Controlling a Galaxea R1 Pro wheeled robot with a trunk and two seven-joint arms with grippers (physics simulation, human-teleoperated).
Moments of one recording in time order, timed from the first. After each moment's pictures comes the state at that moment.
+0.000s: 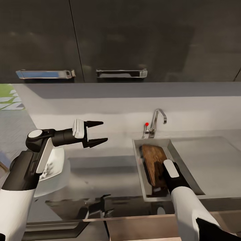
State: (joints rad) left arm -0.80 0.21 -0.10 -1.57 0.21 0.49 -1.18; right arm -0.82 0.12 -0.37 -0.68 -0.88 0.12 -1.11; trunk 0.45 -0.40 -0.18
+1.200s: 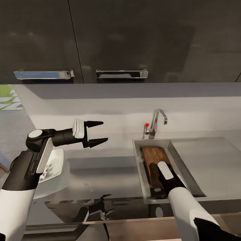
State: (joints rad) left arm -0.80 0.21 -0.10 -1.57 0.21 0.49 -1.18; right arm -0.82 0.12 -0.23 -0.61 -0.88 -0.05 -1.13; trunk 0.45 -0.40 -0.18
